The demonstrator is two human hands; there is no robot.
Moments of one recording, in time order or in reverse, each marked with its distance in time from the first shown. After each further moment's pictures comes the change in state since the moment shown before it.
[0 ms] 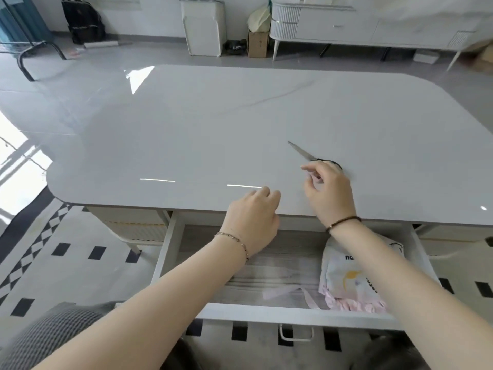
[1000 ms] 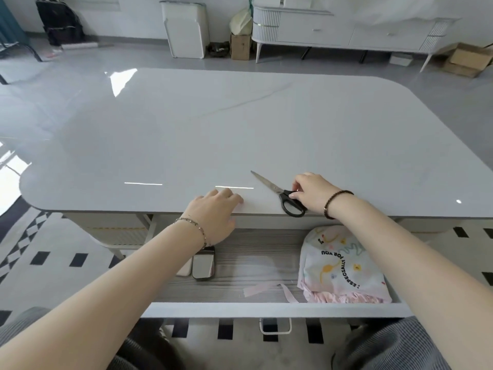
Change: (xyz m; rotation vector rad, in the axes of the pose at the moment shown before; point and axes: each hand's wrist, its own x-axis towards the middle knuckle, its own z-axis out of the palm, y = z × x) left_hand 0.006 -0.029 -0.018 0.142 -0.332 0.000; right_hand 0.032 0.021 -0.038 -0.397 -0.749 0.169
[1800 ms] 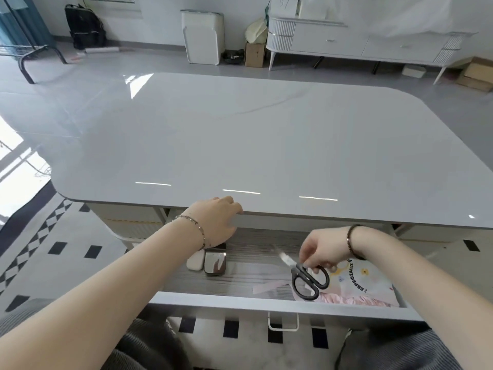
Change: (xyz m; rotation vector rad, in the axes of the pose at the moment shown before) left_hand -0.034 -0.013 -0.017 -0.020 -0.154 -0.007; right_hand -0.073 -0.016 0.023 0.179 -0.752 0.082
